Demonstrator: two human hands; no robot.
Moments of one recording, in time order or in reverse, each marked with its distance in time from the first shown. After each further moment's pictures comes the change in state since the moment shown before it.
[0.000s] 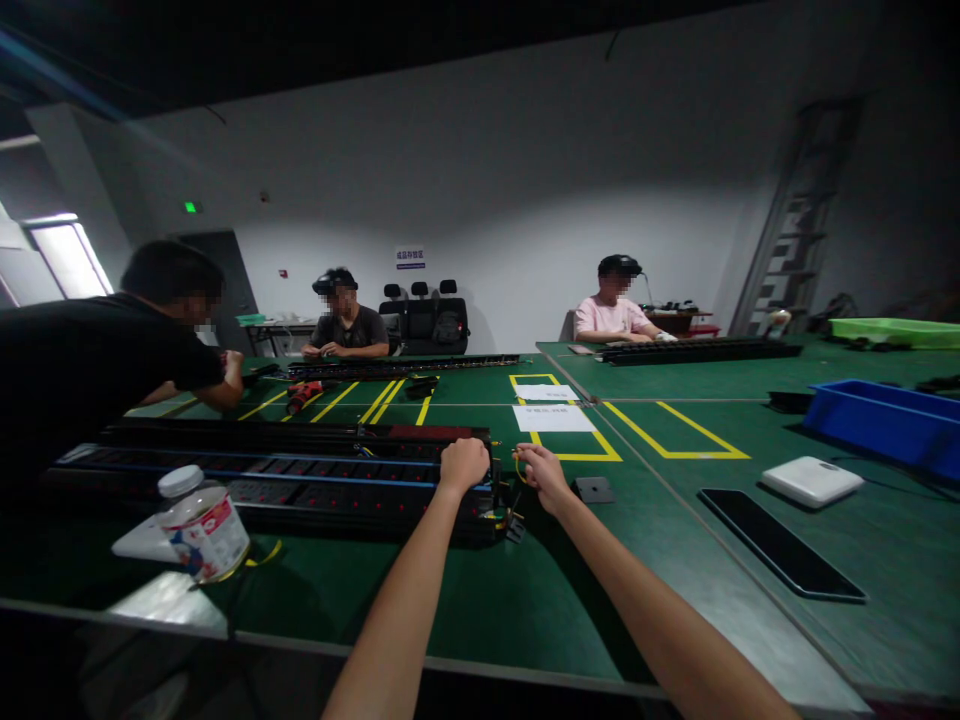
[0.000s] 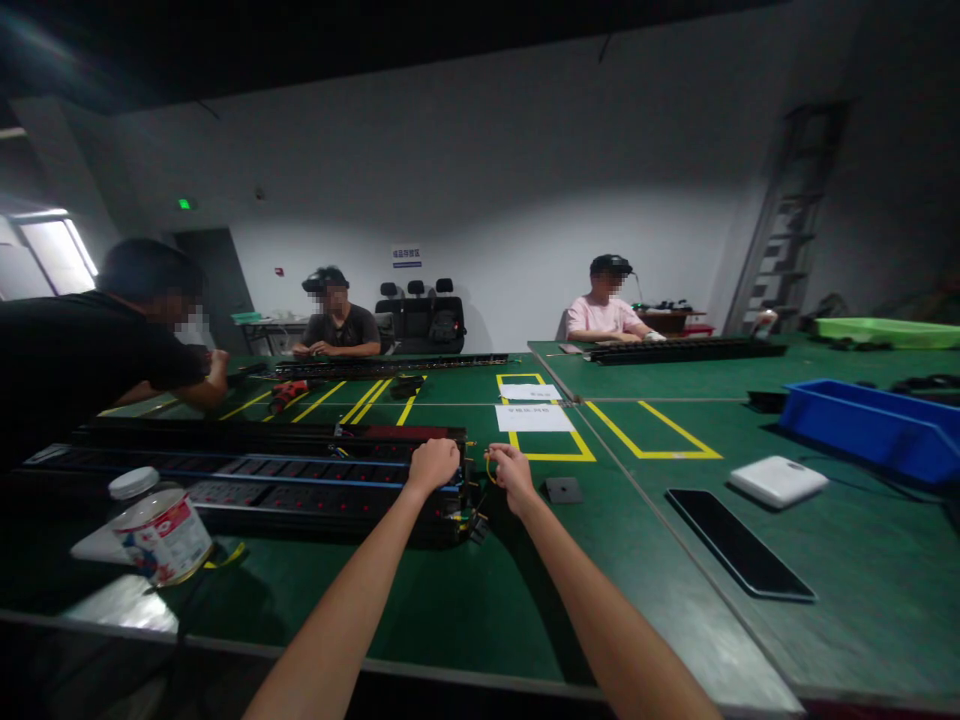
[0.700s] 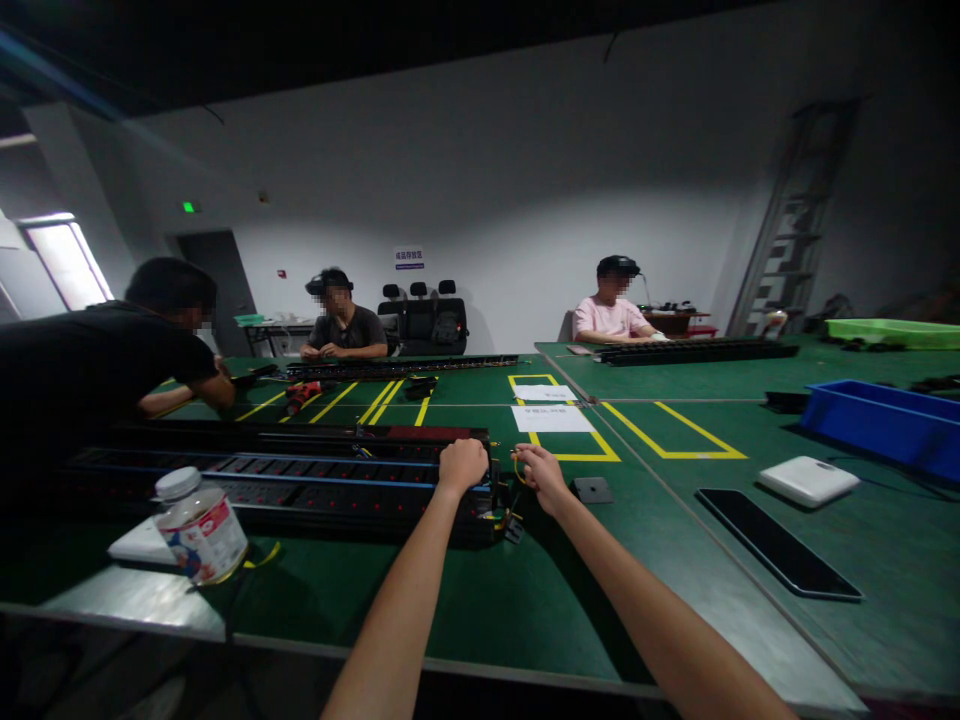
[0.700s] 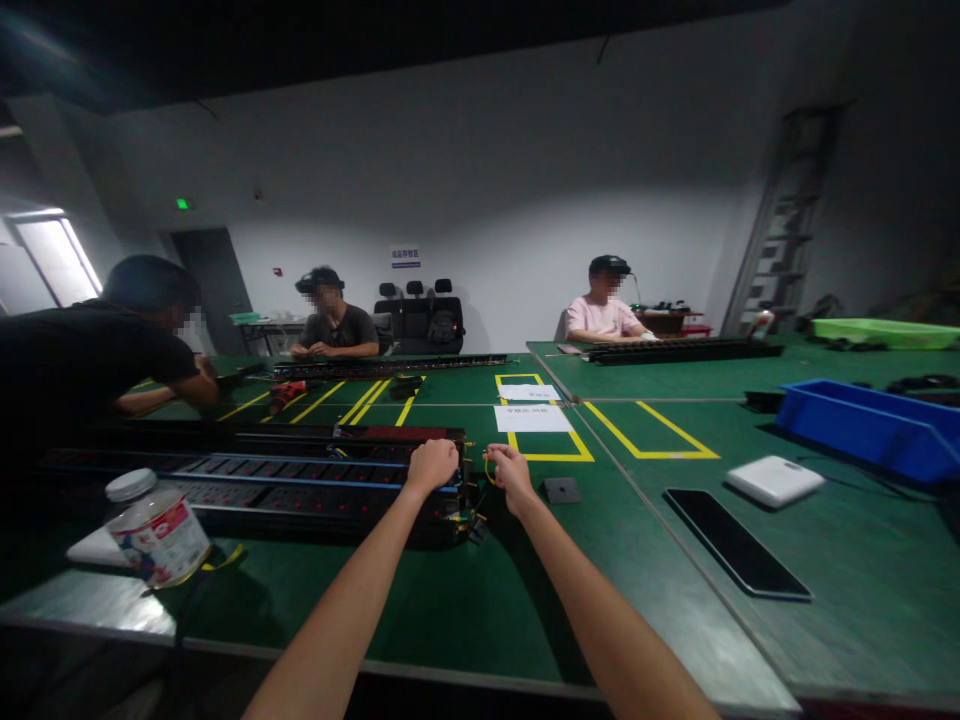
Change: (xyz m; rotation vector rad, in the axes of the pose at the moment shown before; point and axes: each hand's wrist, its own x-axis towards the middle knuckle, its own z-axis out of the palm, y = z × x) left_hand 0.002 -0.001 0.005 0.020 0.012 -0.003; right_hand 0.002 0.003 0.000 -0.021 0.001 -0.009
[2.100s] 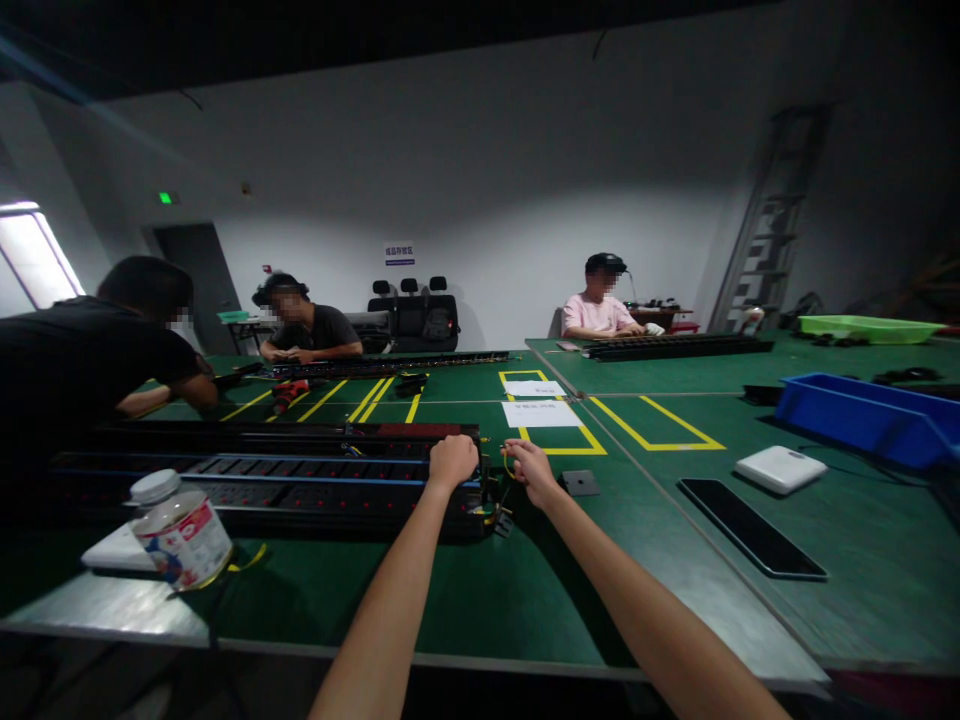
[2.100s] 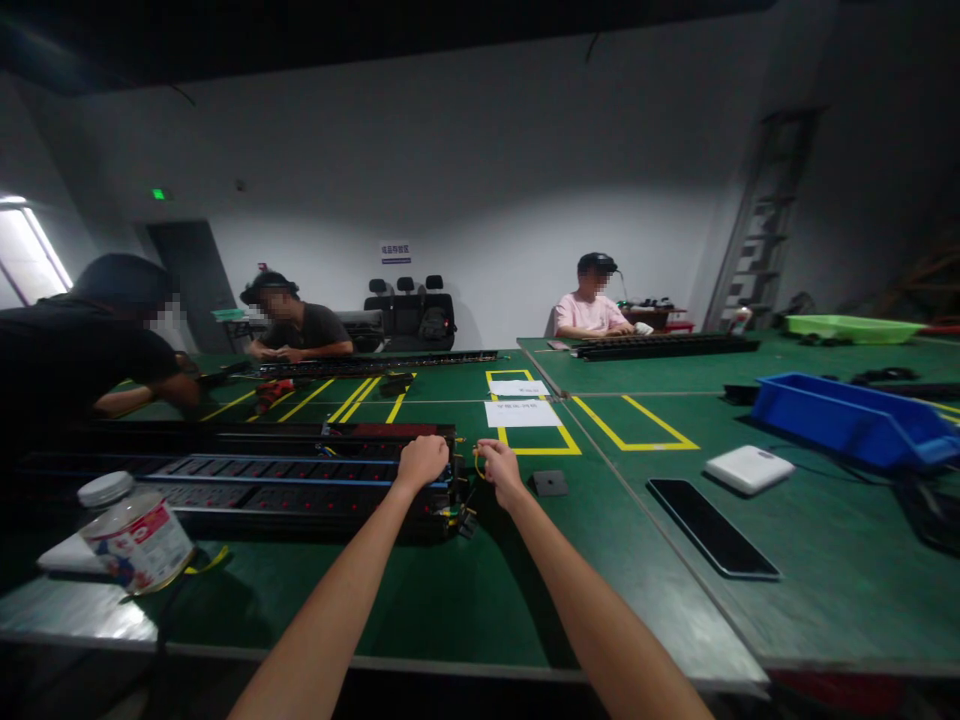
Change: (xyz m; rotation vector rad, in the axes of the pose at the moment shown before) left_hand -0.001 0.001 -0.005 -0.018 -0.016 -0.006; right_hand -0.005 -0.005 0.002 0.021 -0.001 0.010
